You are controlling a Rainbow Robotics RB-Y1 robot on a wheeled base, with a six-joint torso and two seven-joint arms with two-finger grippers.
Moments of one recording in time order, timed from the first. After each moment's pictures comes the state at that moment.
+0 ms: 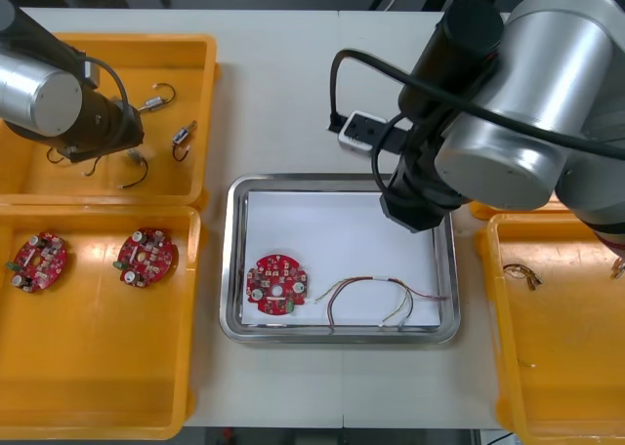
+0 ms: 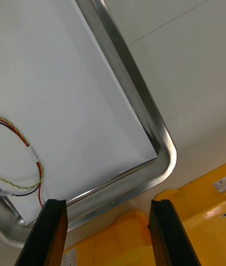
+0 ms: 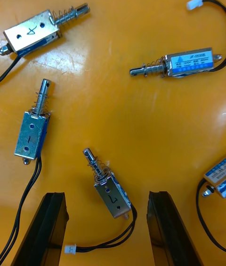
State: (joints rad) right arm -0.83 -0.61 0.54 -2.13 -0.68 1.91 1.56; left arm -0.68 0.78 -0.28 -1.45 0.65 1.29 -0.90
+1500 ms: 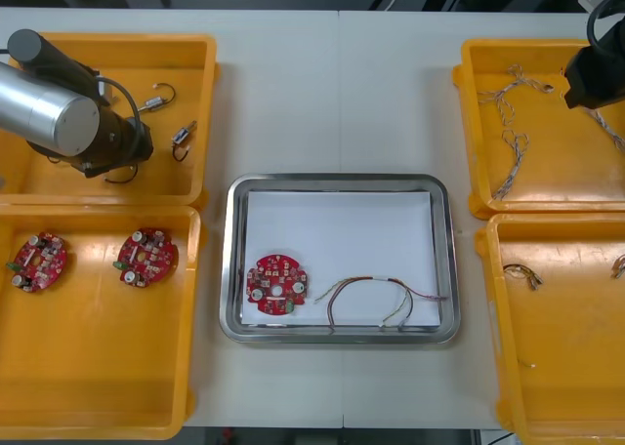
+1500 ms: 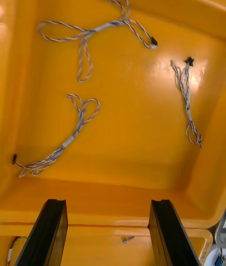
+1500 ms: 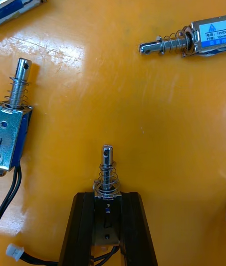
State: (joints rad) right arm -0.83 -0.72 -0.02 -1.66 -0.49 1.92 1.56; left arm -0.68 0.76 -0.35 -1.37 0.65 1.19 -0.90
